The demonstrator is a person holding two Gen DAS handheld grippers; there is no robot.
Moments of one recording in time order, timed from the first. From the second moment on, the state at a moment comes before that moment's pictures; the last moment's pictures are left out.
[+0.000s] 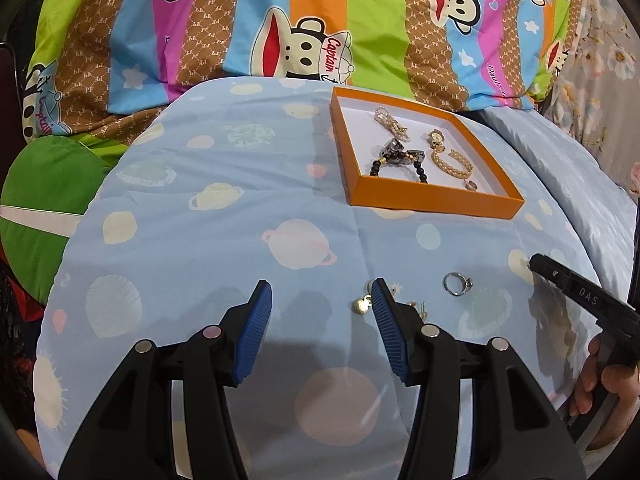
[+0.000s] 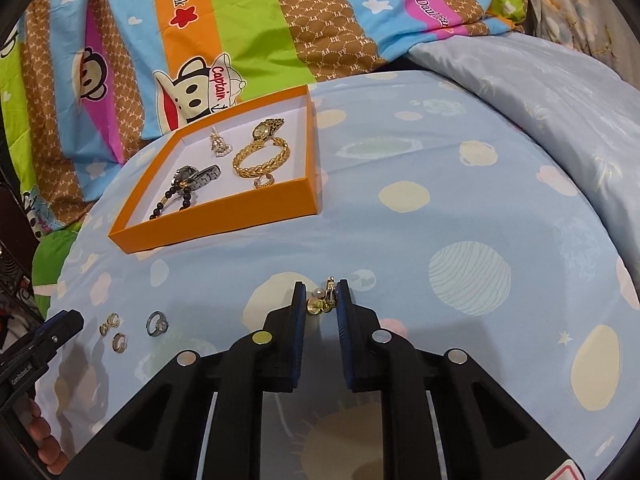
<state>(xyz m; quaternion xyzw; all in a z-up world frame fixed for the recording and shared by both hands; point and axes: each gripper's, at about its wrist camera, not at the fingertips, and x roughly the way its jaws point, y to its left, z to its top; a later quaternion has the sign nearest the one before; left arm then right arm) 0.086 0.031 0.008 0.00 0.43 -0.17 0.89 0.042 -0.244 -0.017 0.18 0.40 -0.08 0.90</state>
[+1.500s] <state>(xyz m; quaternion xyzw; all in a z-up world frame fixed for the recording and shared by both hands) 0.060 -0.009 0.054 0.01 0.39 -0.25 0.89 0.003 -0.194 0.048 0.16 0.34 0.01 0.93</state>
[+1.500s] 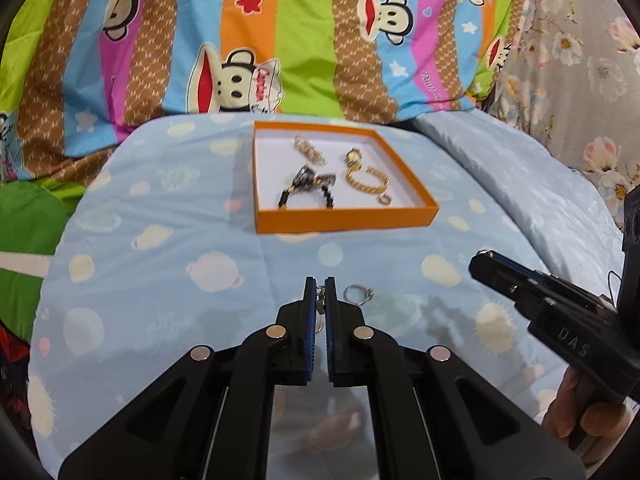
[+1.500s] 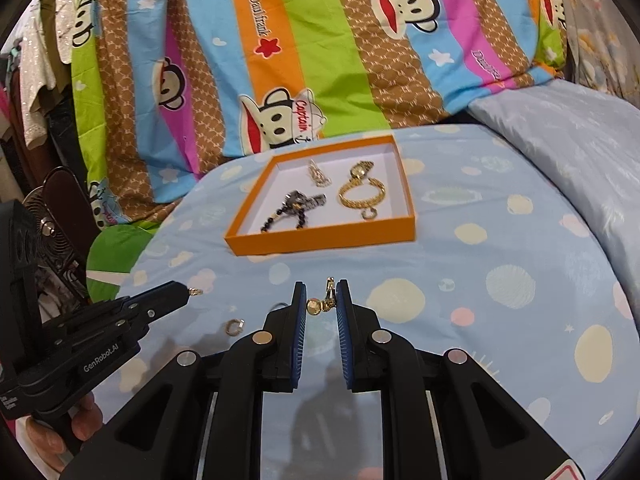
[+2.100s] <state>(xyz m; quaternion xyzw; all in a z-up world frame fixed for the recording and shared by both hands) 0.122 -0.033 0.103 0.03 0.32 -0.22 0.92 0.064 -0.220 0.097 0.14 0.29 0.01 0.95</state>
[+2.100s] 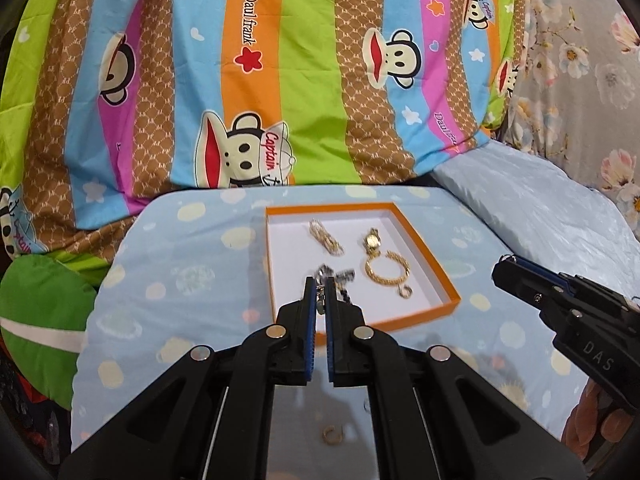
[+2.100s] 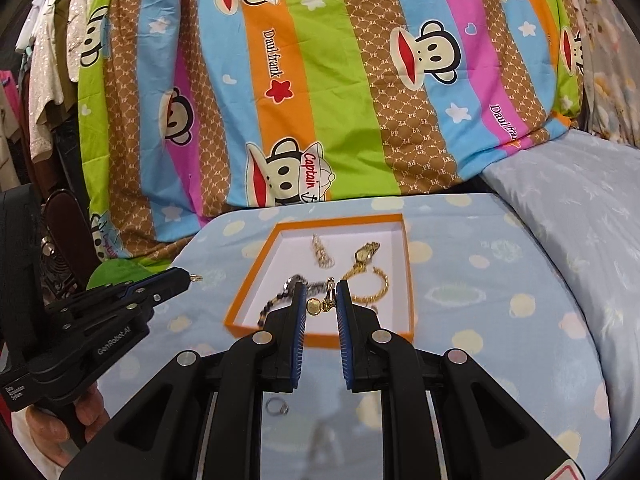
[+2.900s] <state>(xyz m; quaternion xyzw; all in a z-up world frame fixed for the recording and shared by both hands) 0.243 -0.092 0.059 0.07 0.36 -0.18 0.91 0.206 -0.245 0.037 0.14 0.37 -0.01 0.92</state>
